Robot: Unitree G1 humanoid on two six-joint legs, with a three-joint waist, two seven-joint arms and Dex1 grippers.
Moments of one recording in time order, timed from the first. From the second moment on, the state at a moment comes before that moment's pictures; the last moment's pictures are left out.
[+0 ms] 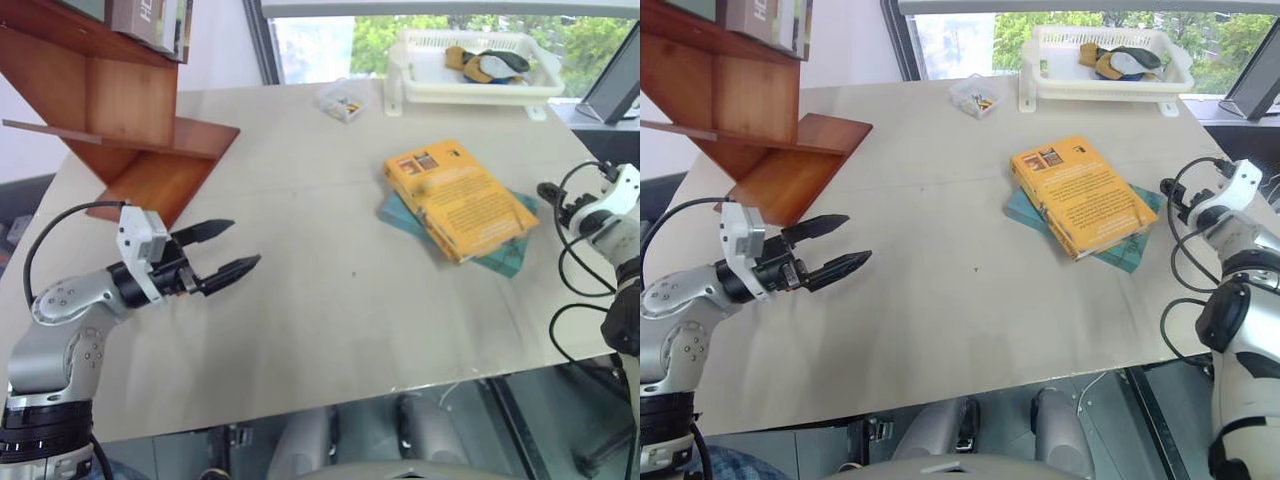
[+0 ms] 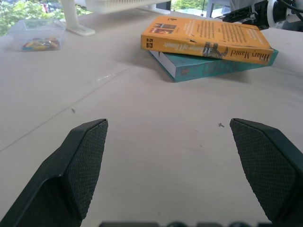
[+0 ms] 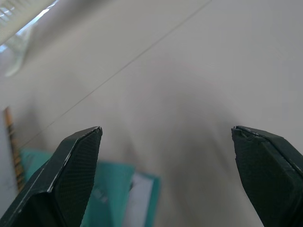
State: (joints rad) left arm -0.07 0.77 0.35 -0.15 -0.61 0.33 -1.04; right arm -1.02 -0.67 -0.51 1.33 0.36 0.41 0.52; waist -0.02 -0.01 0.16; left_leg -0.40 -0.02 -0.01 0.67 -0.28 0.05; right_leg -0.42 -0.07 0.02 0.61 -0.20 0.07
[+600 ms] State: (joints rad) left arm -0.04 0.78 0.36 -0.16 -0.60 0.32 -1.03; right arm -1.02 -0.63 -0.52 1.33 0.39 0.59 0.81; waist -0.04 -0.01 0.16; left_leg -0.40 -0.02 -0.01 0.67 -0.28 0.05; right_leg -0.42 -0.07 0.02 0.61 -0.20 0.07
